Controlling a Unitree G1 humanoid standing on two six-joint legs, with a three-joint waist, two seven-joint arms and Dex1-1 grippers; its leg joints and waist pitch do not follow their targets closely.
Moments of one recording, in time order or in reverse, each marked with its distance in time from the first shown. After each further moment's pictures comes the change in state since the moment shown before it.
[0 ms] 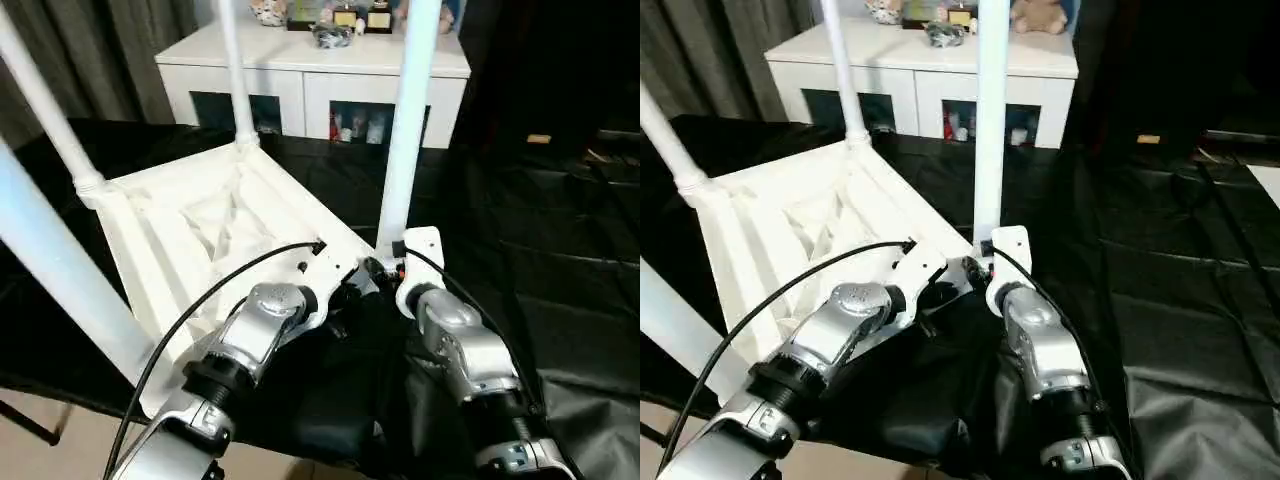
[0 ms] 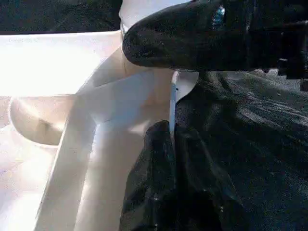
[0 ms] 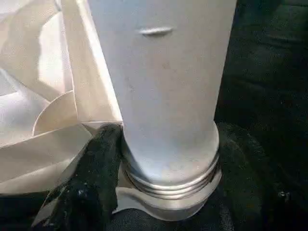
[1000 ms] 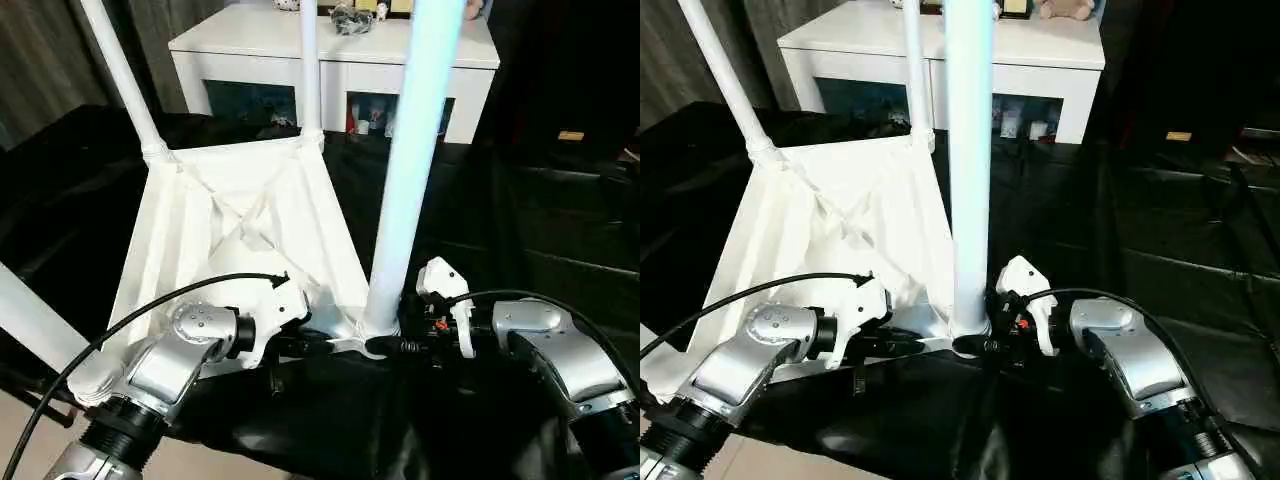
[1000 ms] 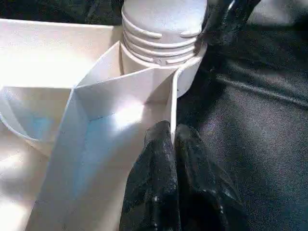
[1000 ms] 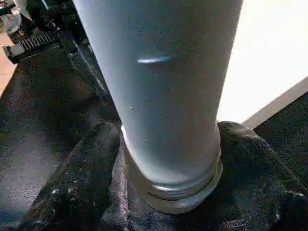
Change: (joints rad) left arm 0.238 0.323 -0.042 -0.364 -0.129 -0.088 -0.513; right arm 0.099 -0.499 0.229 -0.241 0.151 0.000 0.917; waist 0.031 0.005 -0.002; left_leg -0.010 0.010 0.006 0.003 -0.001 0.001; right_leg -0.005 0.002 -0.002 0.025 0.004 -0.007
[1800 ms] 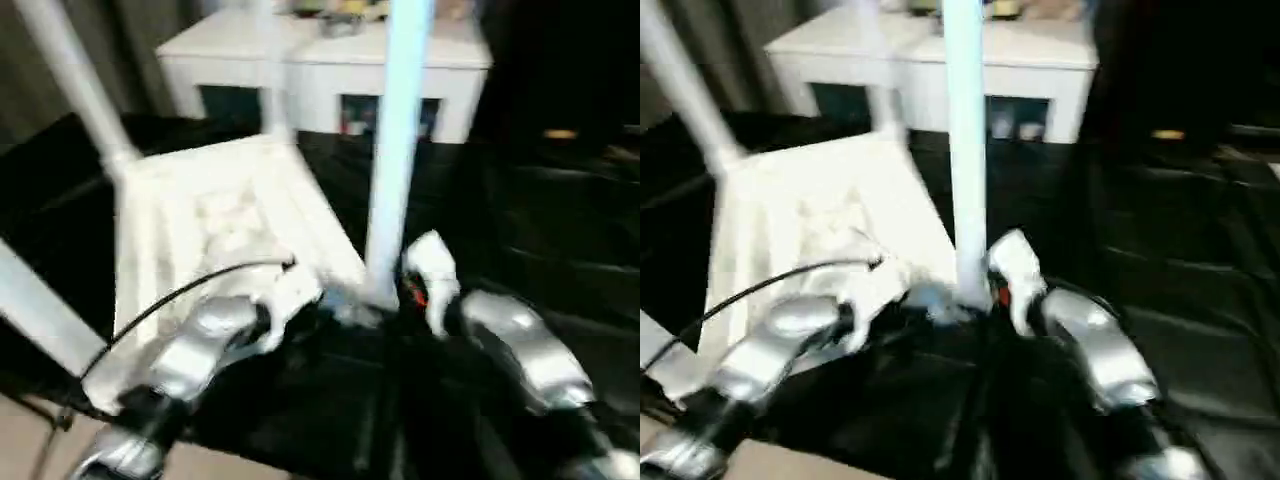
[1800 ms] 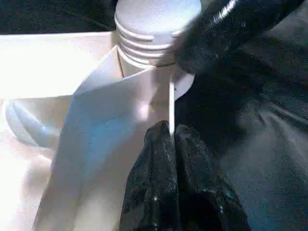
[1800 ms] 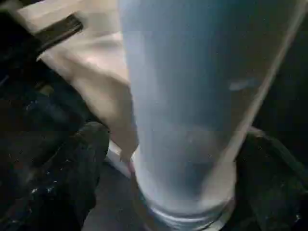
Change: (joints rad) left arm -0.041 -0.065 0.006 0.066 0.047 -0.031 0.117; right arm 0.000 0.112 -0.049 0.037 -0.026 -0.054 -0.205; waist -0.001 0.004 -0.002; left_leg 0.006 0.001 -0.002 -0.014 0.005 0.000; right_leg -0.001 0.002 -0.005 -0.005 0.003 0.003
